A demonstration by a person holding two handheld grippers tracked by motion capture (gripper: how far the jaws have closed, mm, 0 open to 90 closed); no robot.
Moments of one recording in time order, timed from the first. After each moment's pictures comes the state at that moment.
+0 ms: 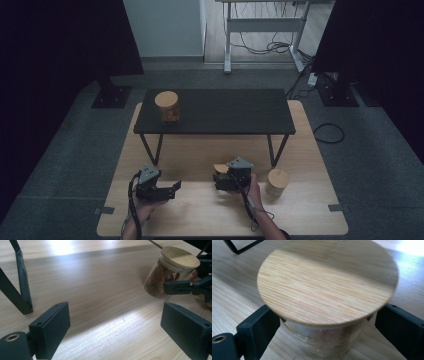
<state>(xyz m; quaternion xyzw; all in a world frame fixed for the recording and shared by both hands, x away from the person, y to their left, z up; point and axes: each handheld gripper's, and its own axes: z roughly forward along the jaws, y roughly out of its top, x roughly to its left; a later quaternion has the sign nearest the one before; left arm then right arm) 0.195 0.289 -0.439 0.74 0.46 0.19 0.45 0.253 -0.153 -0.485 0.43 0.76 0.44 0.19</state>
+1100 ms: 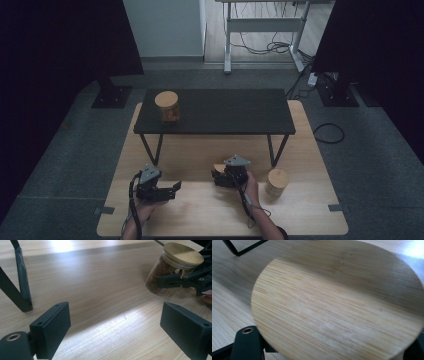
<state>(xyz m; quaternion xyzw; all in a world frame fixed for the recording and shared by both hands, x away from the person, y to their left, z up) 0.196 0.287 -0.441 0.75 0.46 0.19 0.44 0.262 -0.147 -0.487 0.43 0.77 0.44 0.19</state>
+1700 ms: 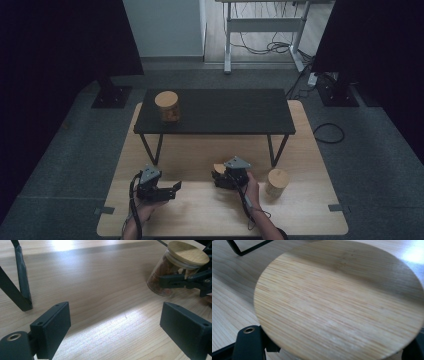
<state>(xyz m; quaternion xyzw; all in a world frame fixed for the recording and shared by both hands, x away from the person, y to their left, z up) 0.197 0.286 -0.441 0.75 0.46 0.19 0.44 0.254 -0.149 -0.491 0.41 0.77 0.45 0.21</state>
